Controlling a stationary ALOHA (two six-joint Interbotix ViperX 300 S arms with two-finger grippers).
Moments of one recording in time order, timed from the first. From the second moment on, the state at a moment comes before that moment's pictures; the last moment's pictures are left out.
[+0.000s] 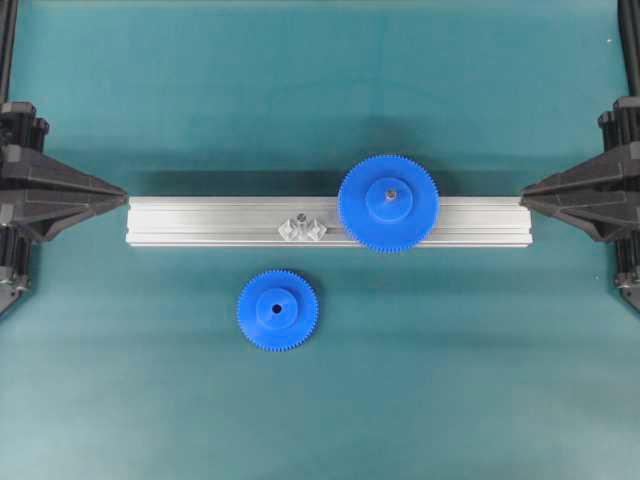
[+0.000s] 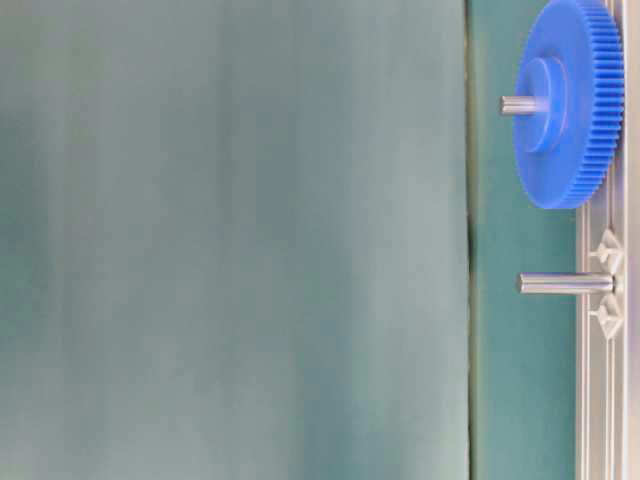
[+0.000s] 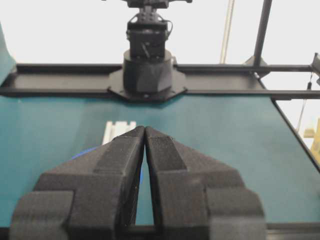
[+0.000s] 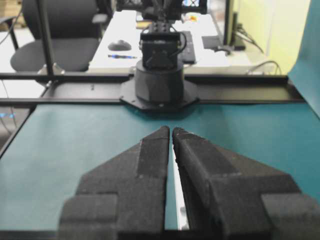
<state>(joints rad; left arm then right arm) 0.00 -0.96 1.17 0.00 -0.29 0.00 0.00 -0.97 1.19 0.00 -0.29 0.01</state>
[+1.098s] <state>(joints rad) -0.10 -0.62 1.01 0.01 0.07 -0.08 0.00 -0.97 1.25 0.03 0.02 0.14</state>
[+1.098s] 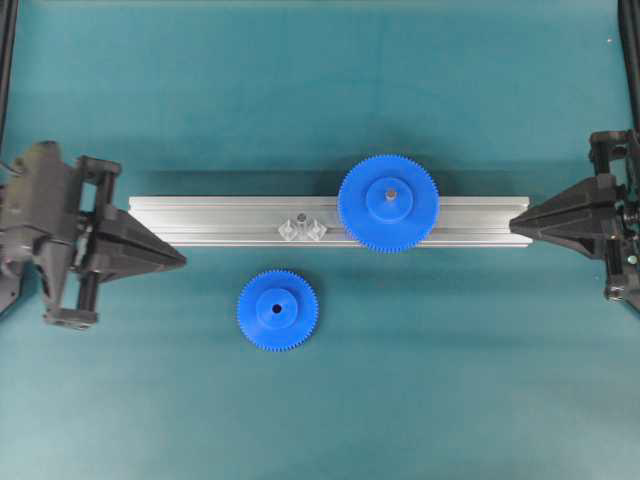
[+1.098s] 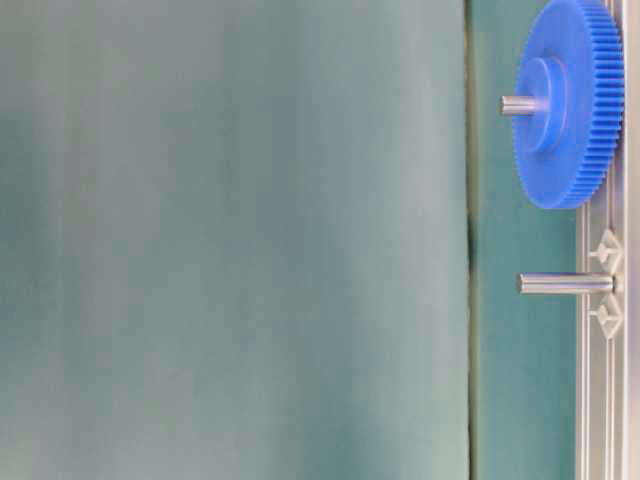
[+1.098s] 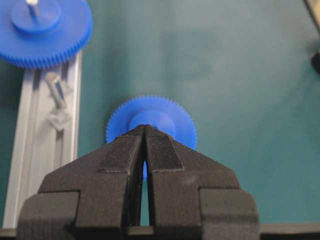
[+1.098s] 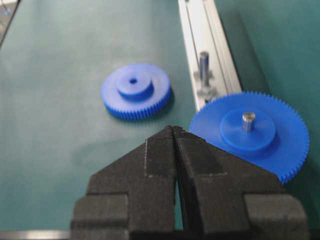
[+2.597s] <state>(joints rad) -0.14 -0.03 0.58 0.01 0.47 -0.08 -0.04 -0.95 1.25 0.04 0.18 0.15</state>
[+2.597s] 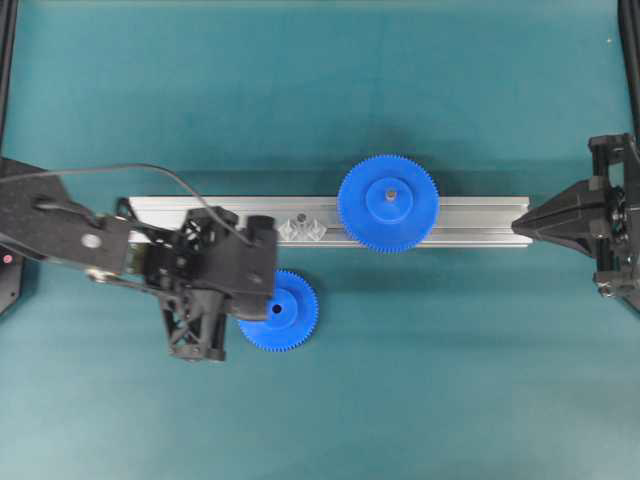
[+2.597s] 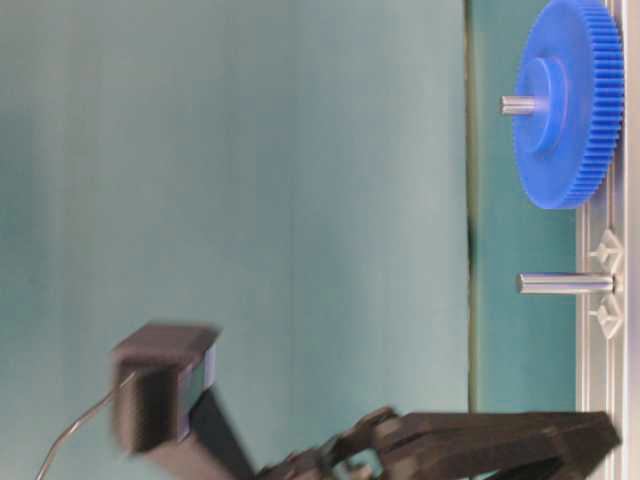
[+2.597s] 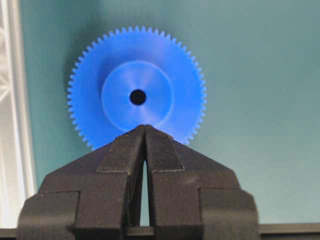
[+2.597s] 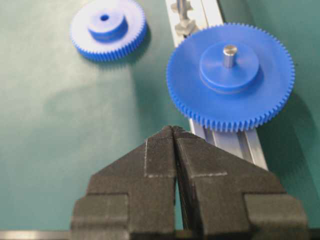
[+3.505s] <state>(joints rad) -0.14 0.14 0.39 0.02 0.65 -0.04 -0.04 -0.95 1.26 0.03 0.22 0.15</state>
